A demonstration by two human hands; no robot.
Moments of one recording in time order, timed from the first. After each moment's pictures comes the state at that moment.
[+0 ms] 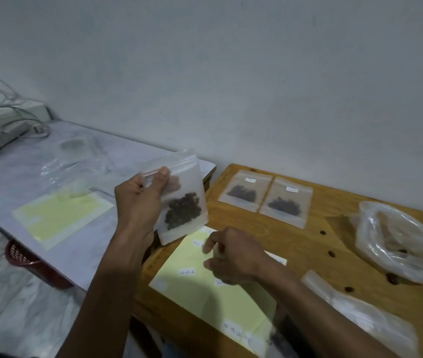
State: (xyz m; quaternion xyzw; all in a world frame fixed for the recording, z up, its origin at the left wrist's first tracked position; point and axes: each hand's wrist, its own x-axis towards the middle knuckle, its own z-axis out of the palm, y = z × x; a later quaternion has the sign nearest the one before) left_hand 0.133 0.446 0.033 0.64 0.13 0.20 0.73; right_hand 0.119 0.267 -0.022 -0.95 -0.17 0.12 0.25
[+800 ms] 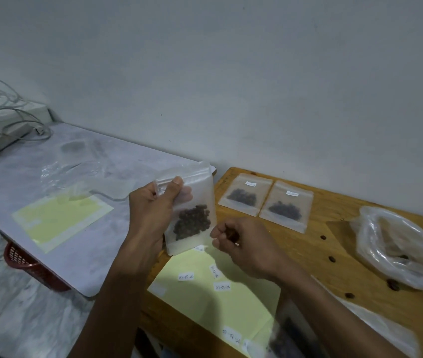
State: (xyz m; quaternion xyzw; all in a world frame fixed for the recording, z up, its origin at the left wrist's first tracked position) left_hand 0.130 0.431 0.032 0.67 0.13 0.16 0.72; right_hand 0.117 0.247 -0.002 -0.89 -0.19 0.04 0.41
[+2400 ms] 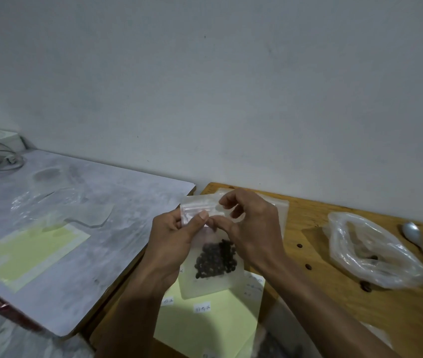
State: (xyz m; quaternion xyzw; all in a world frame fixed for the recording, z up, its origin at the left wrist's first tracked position) left_hand 0.121 0.375 0.030 0.68 0.00 0.04 0.73; right_hand 0.129 0.223 0.033 -0.85 -0.13 -0.31 0.41
